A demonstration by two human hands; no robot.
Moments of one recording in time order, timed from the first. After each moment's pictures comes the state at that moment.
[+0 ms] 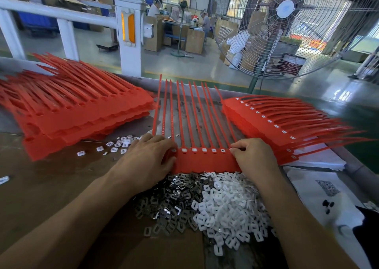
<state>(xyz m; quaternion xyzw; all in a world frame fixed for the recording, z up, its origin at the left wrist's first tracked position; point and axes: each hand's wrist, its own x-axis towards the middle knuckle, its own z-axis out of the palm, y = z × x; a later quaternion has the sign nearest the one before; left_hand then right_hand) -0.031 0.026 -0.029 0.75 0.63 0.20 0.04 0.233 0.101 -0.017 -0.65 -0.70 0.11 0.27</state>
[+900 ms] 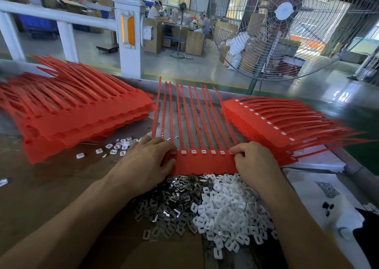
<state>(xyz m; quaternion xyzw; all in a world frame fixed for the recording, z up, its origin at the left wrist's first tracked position) -0.030 0.027 -0.027 0.75 0.63 0.20 0.04 0.230 0.081 -0.002 -0.65 -0.72 0.09 0.22</state>
